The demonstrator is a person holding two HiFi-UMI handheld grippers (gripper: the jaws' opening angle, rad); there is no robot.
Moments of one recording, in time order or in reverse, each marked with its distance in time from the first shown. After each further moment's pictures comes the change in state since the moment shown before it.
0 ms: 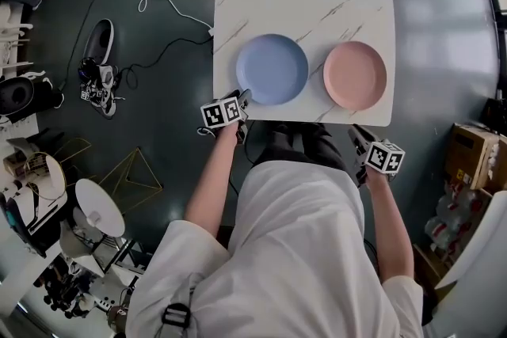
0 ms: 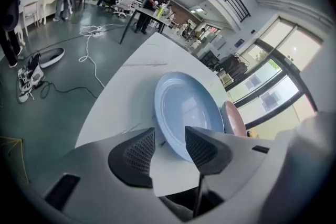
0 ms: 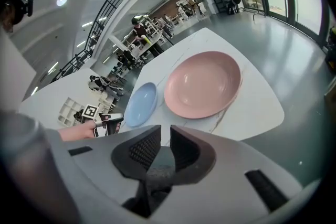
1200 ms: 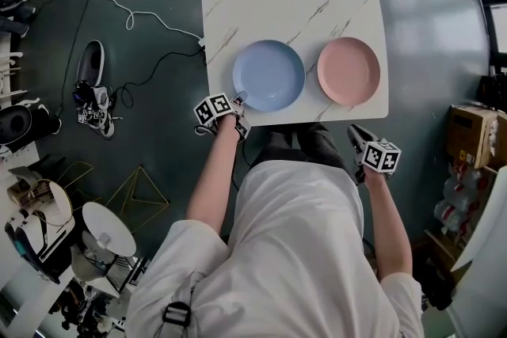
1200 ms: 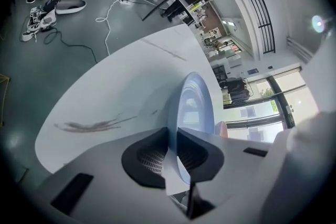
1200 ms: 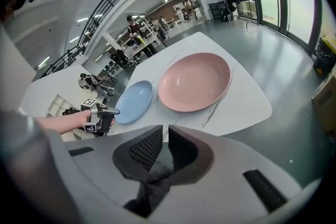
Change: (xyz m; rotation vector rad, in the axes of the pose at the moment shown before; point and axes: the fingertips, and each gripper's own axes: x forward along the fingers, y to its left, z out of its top) left arm 0.027 0.006 0.005 -0.397 0.077 -0.130; right arm -0.005 -0.002 -0.021 -0.011 -0.030 -0.112
